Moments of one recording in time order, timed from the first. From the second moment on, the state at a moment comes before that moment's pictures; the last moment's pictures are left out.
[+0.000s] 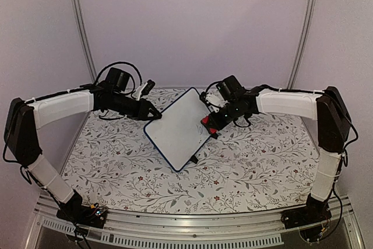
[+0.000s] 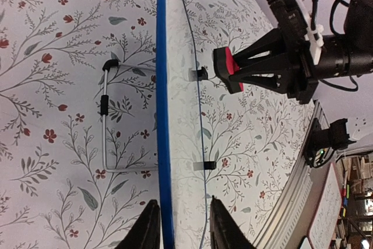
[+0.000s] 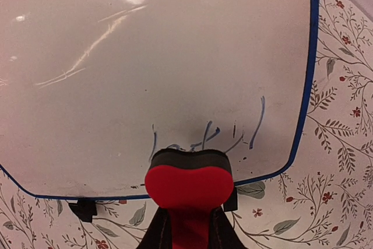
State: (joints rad) left arm -0.46 1.58 1.18 -0.41 0.58 -0.22; right arm 0.71 1.91 1.45 -0.45 -0.11 -0.03
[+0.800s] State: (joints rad) left arm -0.44 1.71 1.43 -0.46 0.49 -0.30; right arm 0.71 1.91 1.45 -0.44 -0.11 -0.03
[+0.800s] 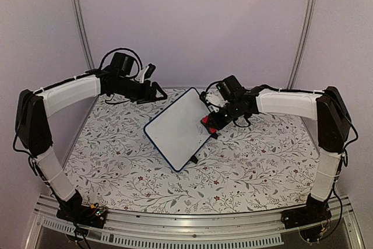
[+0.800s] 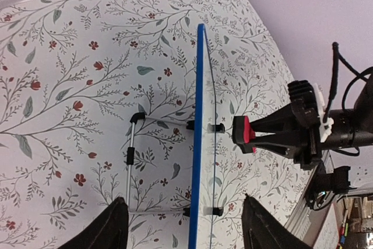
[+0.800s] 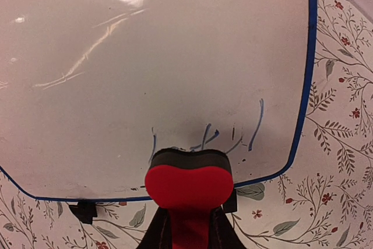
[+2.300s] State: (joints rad) left arm -0.48 1.78 1.33 -0.31 0.58 -0.35; right arm 0.71 1.95 1.50 -0.43 -0.15 0.06
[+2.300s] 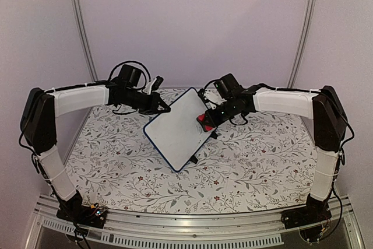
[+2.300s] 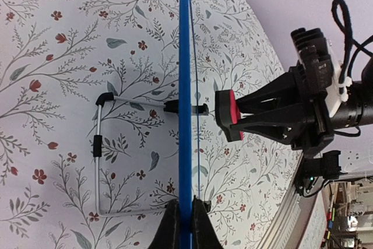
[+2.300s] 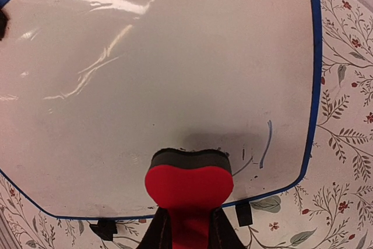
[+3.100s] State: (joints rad) left arm -0.47 1.78 1.33 -0.32 0.60 -0.34; right arm 0.73 1.95 1.51 -0.42 -0.17 0.06
